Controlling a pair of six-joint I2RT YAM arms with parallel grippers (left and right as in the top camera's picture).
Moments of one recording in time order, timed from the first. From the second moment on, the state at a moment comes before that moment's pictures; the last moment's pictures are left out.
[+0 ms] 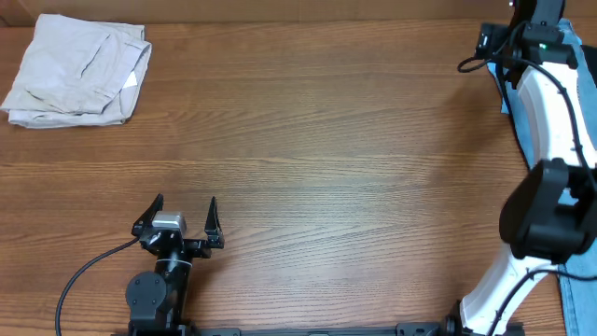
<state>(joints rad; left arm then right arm) -0.01 0.01 0.01 -0.07 0.07 -0.07 -0.19 2.09 1.83 -0.51 0.27 -0.05</state>
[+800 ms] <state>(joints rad) -0.01 0.01 0.01 -0.07 0.07 -0.07 -0.21 2.37 1.84 -0.19 0.41 -0.16</state>
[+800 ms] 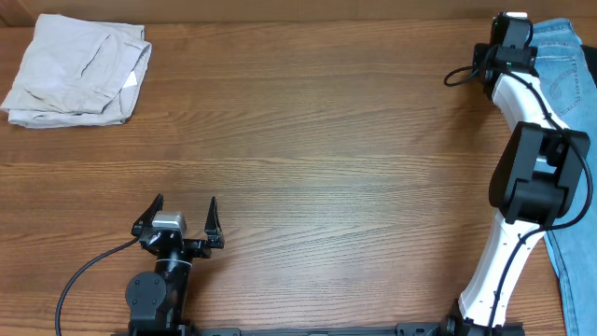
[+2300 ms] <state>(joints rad) -0.01 0.01 0.01 -0.07 0.07 -0.07 -0.25 2.45 1.88 -0.14 0.54 -0.21</state>
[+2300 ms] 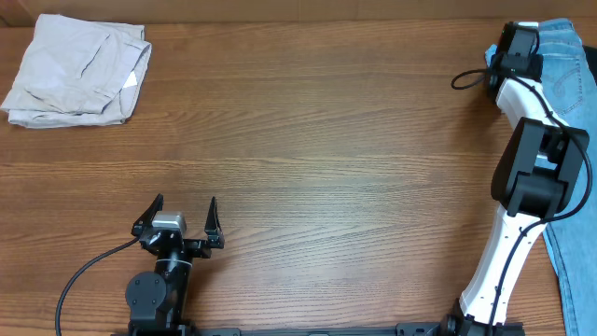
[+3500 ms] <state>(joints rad) -0.01 0.01 0.01 -0.07 0.07 -0.07 -0.23 2.45 1.93 -0.21 0.56 -0.11</state>
